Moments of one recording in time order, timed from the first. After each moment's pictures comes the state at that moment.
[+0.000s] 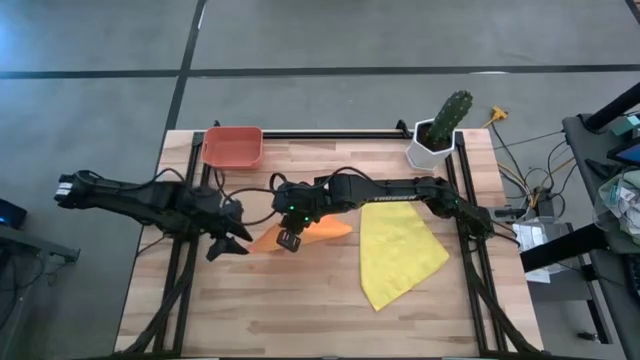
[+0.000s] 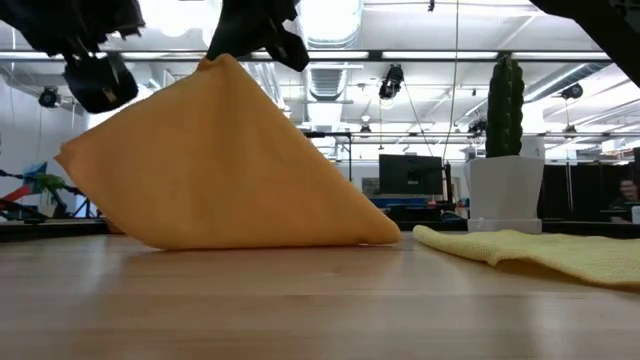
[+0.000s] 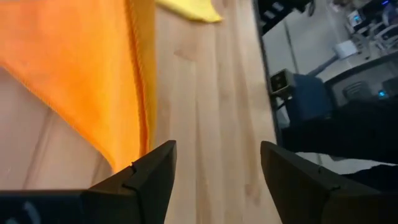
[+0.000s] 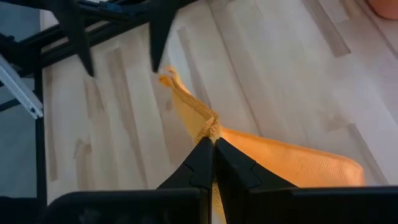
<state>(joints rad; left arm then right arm) -0.13 0.68 0.59 -0.53 0.30 -0.49 0.08 2.26 2.35 -0.96 -0.01 0.41</state>
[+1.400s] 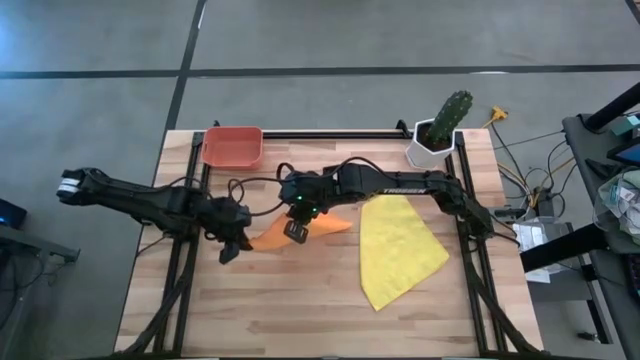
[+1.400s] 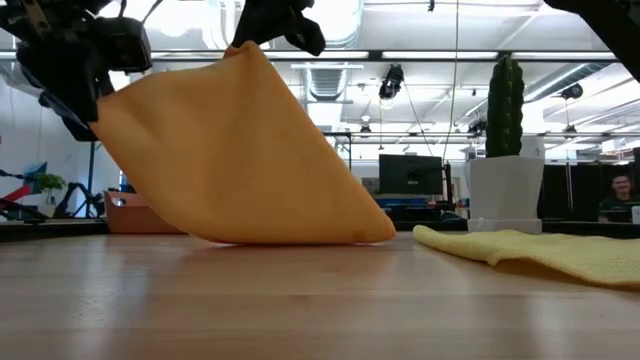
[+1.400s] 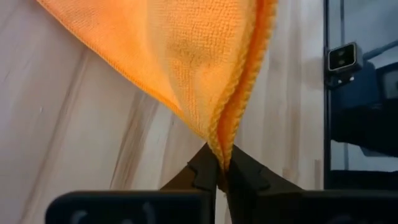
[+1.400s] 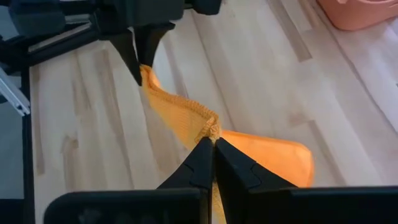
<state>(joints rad) -0.14 0.80 0.56 -0.59 0.23 -0.55 0.05 2.20 2.35 -1.04 0.03 0.37</state>
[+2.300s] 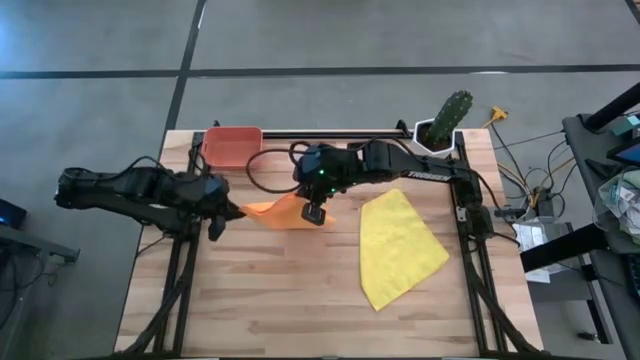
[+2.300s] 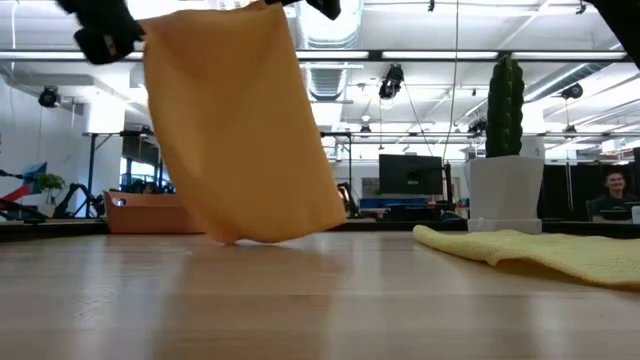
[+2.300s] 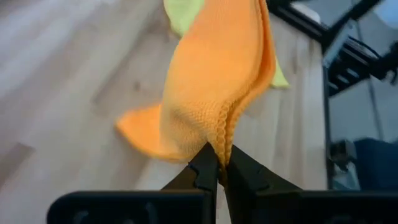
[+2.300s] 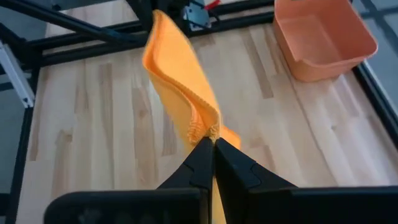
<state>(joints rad) -0.12 0.69 0.89 -0.84 -0.09 -0.56 0.01 2.05 2.35 -1.09 0.03 0.16</state>
